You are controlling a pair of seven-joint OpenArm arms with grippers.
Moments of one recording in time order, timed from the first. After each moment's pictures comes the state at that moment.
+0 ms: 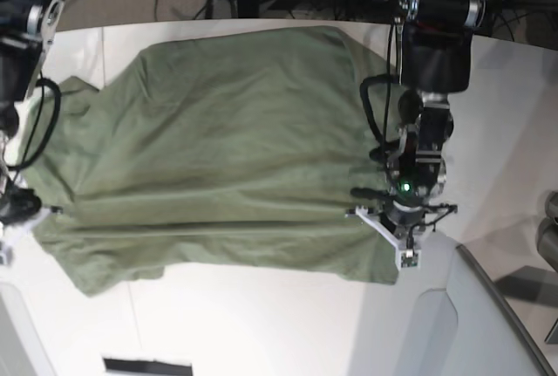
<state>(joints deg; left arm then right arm) -13.8 -7.6 1.3 62.4 0.2 5.1 23.7 14.1 15.4 21.3 72.5 -0.4 15.6 -51.7</state>
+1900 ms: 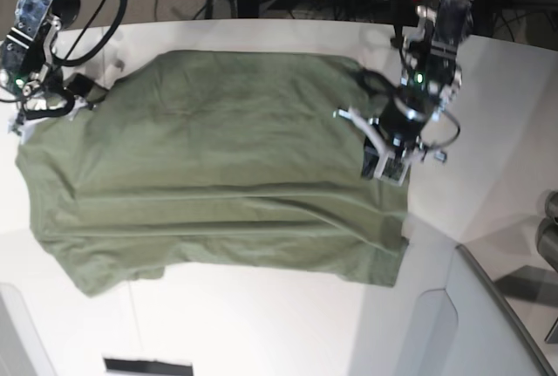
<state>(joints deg) 11.5 -15.9 5.4 84.5 0.2 -9.0 9.1 -8.0 -3.3 33.2 93.4 0.0 0.7 -67.0</state>
